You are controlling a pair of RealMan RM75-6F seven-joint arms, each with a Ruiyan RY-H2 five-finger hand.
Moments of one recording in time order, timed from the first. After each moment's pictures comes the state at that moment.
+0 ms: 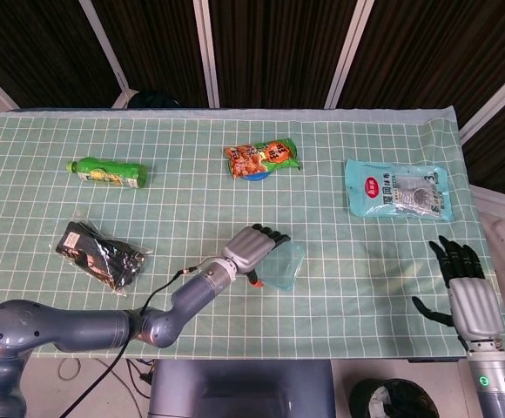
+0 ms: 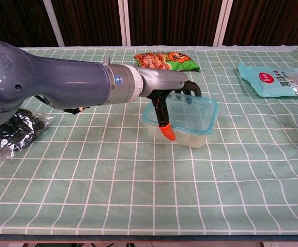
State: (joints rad) left arm -1.20 -1.72 -0.28 -1.41 0.72 0.61 0.55; right arm 0.13 -1.19 0.08 -1.68 -1.51 1.45 -0.07
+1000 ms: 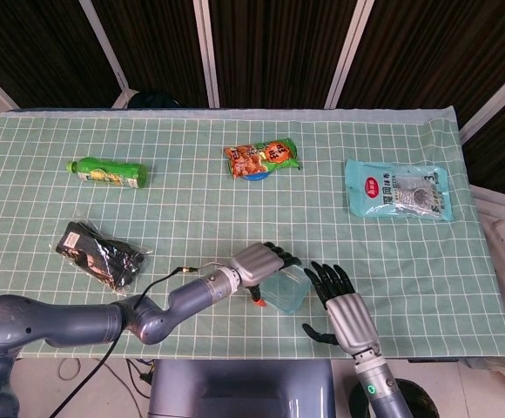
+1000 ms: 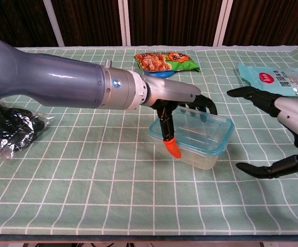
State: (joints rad) left arm -1.23 -1.67 -0.22 -1.42 0.96 0.48 0.27; right arm 0.21 -1.59 0.03 -1.77 -1.55 1.32 -0.39
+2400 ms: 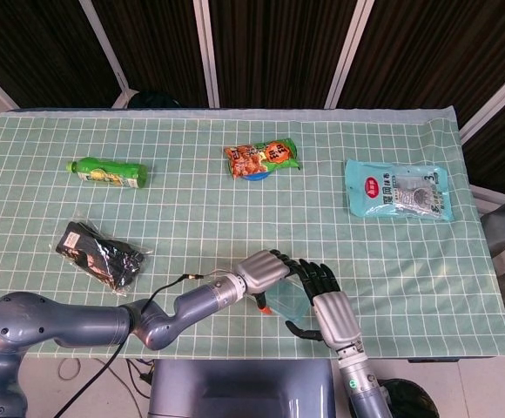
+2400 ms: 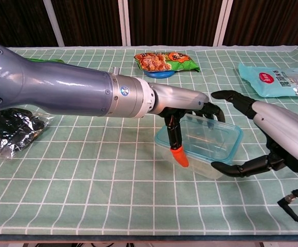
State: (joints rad) left arm -1.29 -1.68 -0.16 -1.43 0.95 0.52 0.21; right arm 0.23 -1.73 0.05 -1.70 -1.51 1.34 -0.35
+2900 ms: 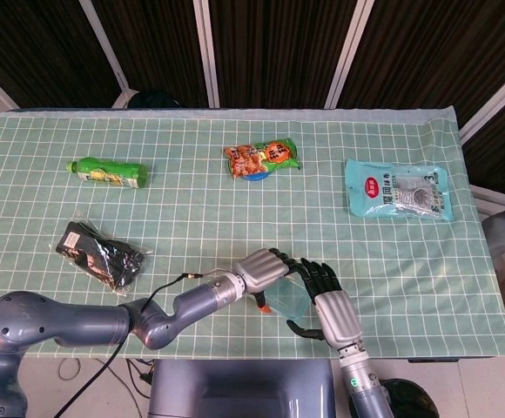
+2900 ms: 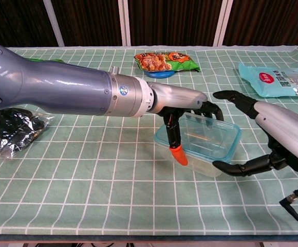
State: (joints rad) left arm -1.30 -1.68 -0.15 -1.42 0.95 0.54 0.21; right arm 0.23 -1.72 0.05 -1.69 -1.49 1.34 -0.33
